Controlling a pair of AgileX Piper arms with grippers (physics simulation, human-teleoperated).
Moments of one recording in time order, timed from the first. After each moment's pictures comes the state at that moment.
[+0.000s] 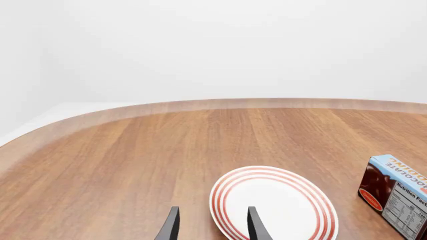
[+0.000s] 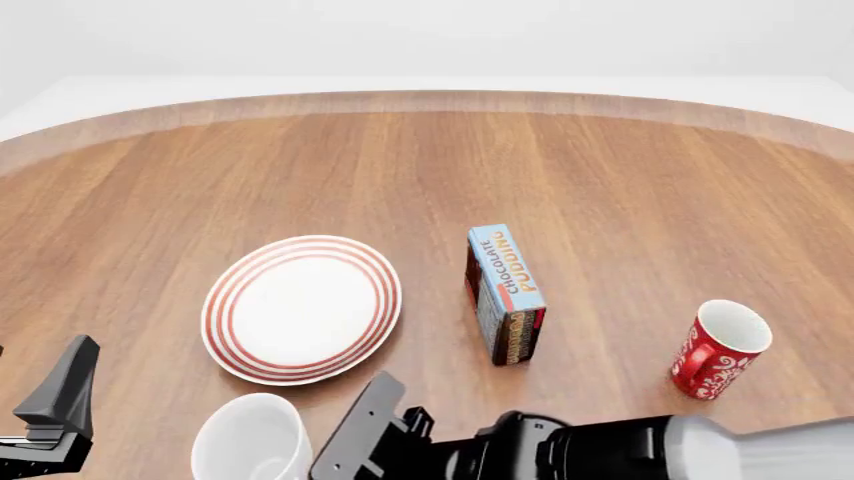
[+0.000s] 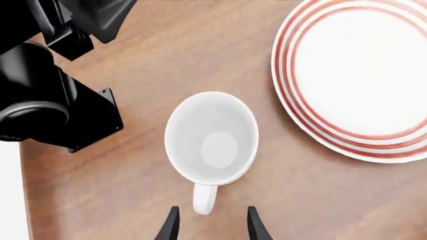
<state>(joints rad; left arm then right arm) 0.00 0.00 0.00 0.00 0.00 1.25 1.63 -0.77 0.01 0.17</state>
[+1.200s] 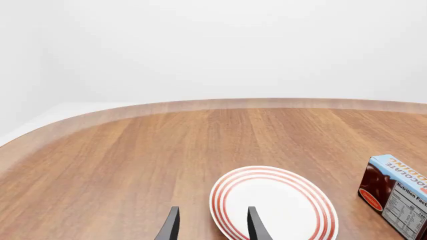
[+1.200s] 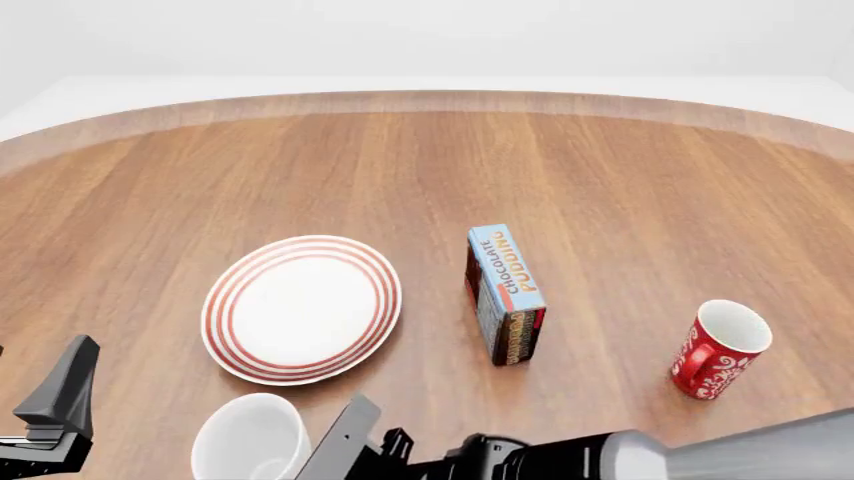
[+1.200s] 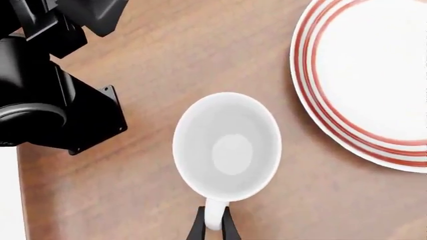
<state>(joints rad) 0.00 0.00 0.00 0.00 0.00 1.28 1.73 -0.81 -0.04 0.21</state>
